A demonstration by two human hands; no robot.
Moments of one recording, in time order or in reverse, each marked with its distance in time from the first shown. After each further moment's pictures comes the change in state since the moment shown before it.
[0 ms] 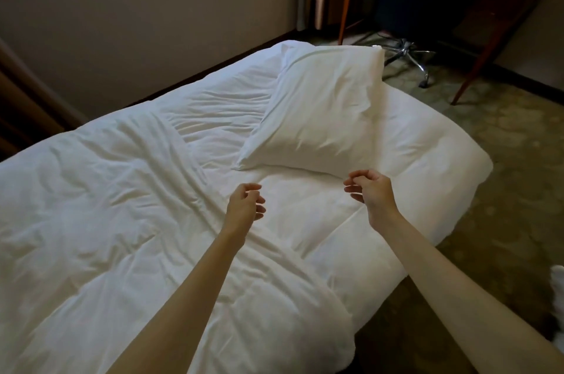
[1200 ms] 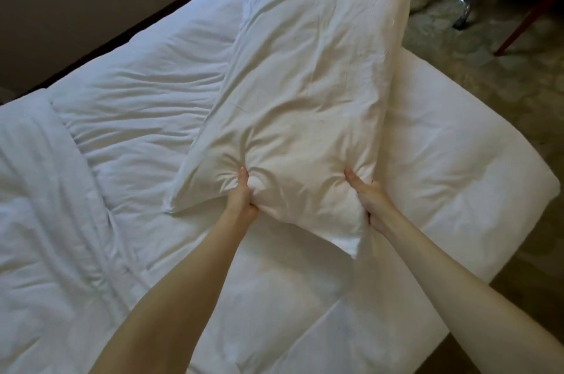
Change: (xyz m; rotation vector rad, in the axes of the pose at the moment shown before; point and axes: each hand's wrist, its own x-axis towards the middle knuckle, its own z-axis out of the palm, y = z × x) left_hand 0.355 -0.038 0.211 -0.643 0.098 -0.543; right_hand 0.382 0.076 -0.032 0.012 -0.059 0.384
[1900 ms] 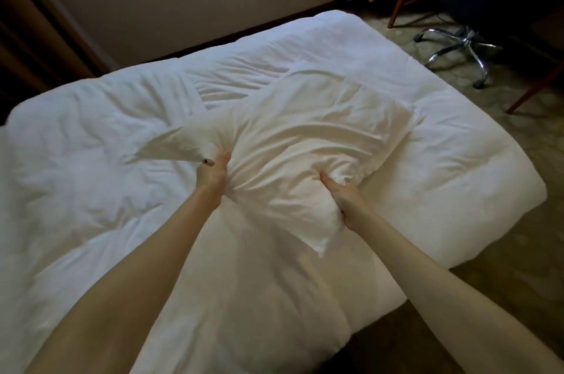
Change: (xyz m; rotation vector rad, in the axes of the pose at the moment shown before) left_hand -0.245 0.062 -0.268 0.332 0.288 0.498; right_hand -0.305 0.088 0.132 -0.191 -0.200 -0.046
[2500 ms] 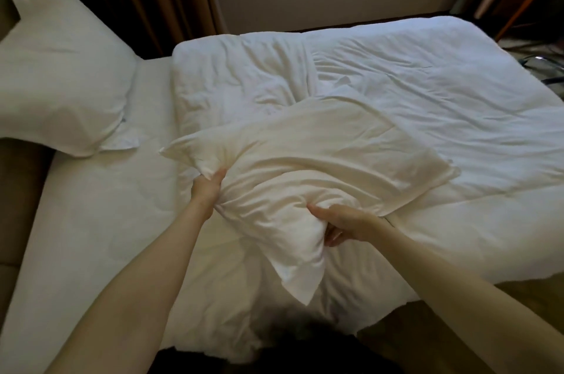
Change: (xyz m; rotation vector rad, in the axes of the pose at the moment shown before) left_hand -0.099 -0.121 -0.378 0.083 0.275 -0.053; right_hand -0.207 0.154 0.202 -0.940 -0.528 0.204
